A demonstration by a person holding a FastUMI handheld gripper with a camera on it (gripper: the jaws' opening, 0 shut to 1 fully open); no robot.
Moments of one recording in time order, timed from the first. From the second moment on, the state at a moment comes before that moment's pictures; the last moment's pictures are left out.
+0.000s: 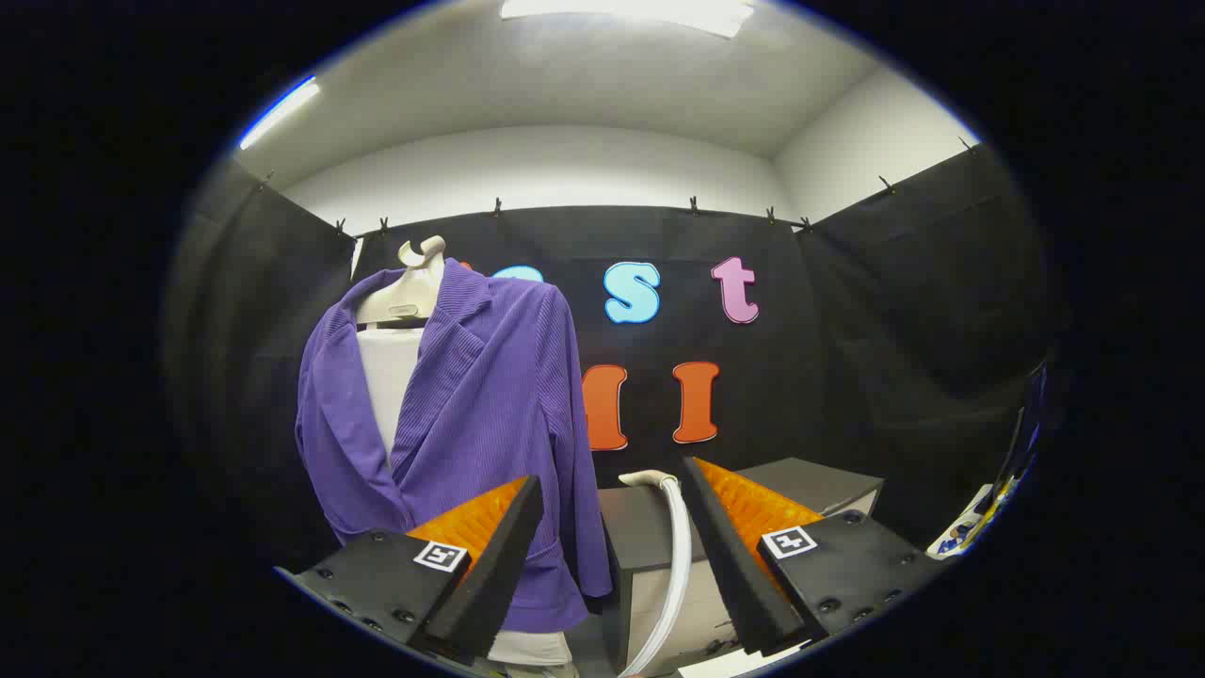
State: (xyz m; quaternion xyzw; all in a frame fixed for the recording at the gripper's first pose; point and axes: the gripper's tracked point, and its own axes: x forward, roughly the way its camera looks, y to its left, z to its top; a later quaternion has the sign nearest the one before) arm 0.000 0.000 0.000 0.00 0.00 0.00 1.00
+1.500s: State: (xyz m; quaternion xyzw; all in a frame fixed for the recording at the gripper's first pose) arm 0.027 0.009 0.000 0.01 0.00 -0.02 1.00
